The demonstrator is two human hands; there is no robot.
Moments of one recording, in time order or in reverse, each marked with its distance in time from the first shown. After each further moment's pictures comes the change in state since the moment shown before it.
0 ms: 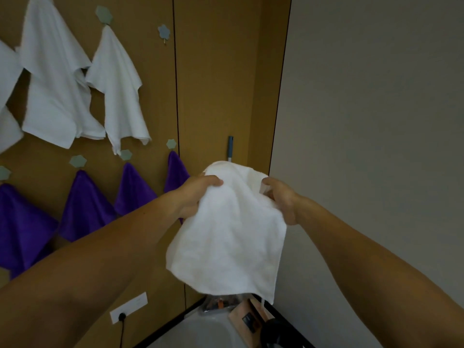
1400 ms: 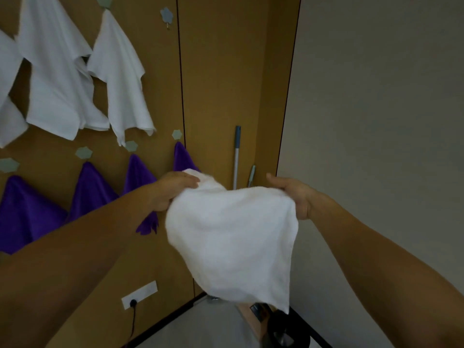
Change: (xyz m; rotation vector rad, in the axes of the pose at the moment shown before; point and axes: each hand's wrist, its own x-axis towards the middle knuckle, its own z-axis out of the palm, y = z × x) left_hand 0.011 -0.010 -0.065 0.267 0.200 -0.023; right_hand 0.018 0.009 -0.017 0.148 -0.172 0.042
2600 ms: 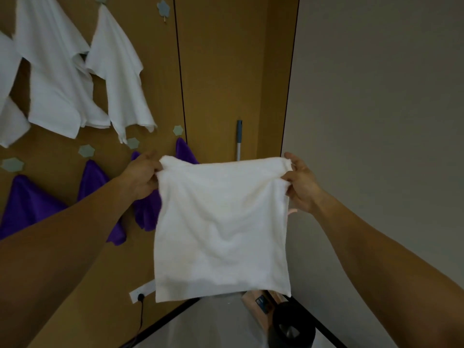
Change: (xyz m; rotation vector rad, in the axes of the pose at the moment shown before) left_hand 0.004 0.006 -0.056 -0.308 0.205 0.055; right_hand 0.015 0.009 -0.012 0.136 0.195 -0.480
